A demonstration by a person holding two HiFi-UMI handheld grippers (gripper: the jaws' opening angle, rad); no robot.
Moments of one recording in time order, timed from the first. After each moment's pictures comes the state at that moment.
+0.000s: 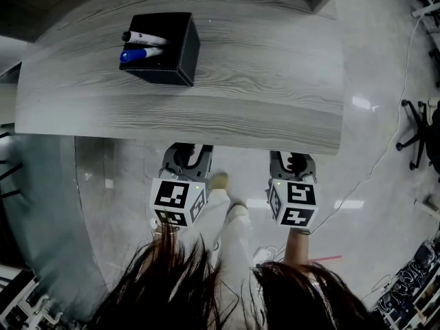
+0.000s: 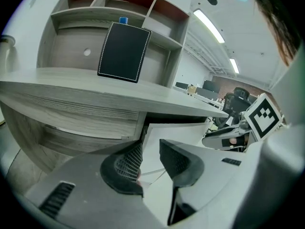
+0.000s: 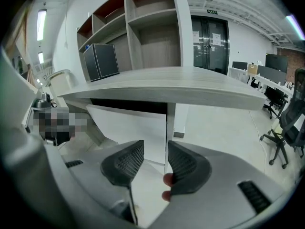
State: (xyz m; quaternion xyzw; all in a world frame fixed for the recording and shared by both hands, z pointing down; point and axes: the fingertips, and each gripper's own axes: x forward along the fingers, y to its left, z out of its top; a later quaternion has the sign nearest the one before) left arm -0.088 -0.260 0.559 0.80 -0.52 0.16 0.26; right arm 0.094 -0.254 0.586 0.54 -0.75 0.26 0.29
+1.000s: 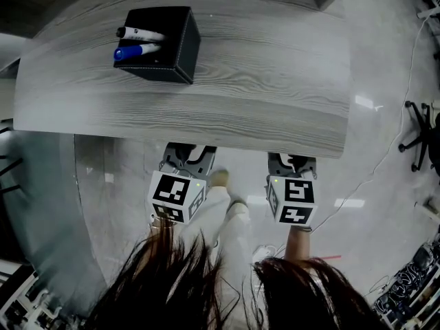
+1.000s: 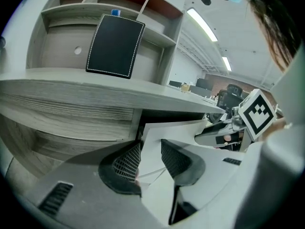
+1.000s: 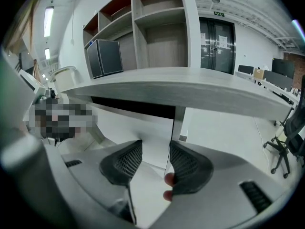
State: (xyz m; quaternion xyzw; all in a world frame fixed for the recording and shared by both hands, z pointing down) left arm -0.076 -0.269 0.564 0.82 -0.48 0.17 0.25; right arm 0.081 -0.268 0.588 0.52 -0.76 0.24 0.29
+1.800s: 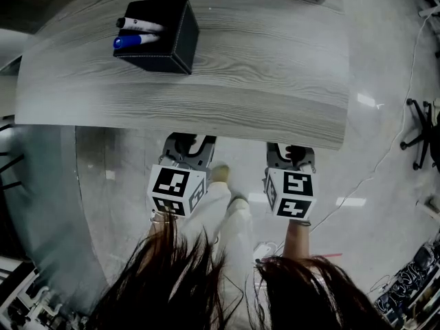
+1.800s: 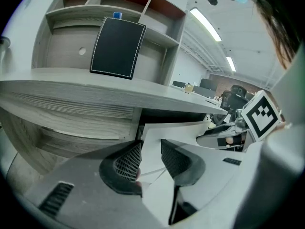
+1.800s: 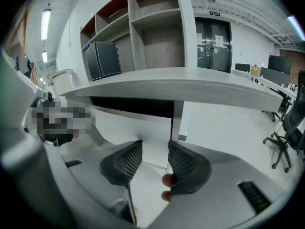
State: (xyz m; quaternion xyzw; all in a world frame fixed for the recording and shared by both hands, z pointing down) left arm -0.078 -0.265 0.563 0.81 -0.50 0.17 0.26; right arm 0.084 -0.264 0.589 0.53 -0.76 0.25 0.28
